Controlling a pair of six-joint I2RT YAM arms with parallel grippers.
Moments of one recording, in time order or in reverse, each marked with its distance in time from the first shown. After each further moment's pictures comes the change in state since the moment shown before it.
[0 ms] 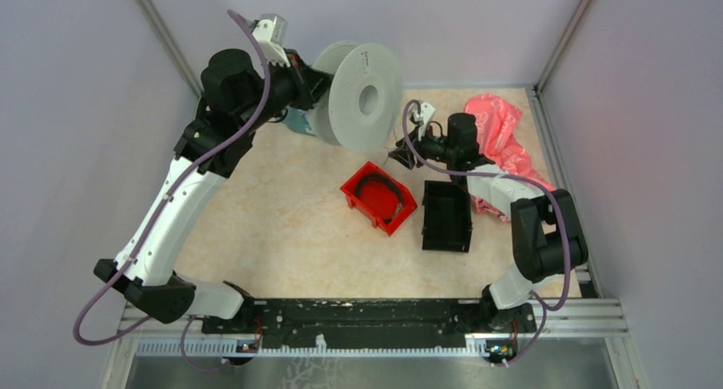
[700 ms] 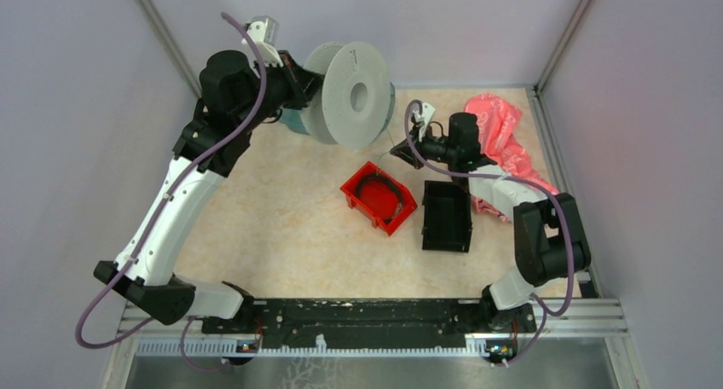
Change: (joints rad) left arm 0.041 -0.011 -0.040 0.000 -0.035 -0.022; right arm 0.000 -0.022 0.000 -0.021 -0.053 0.008
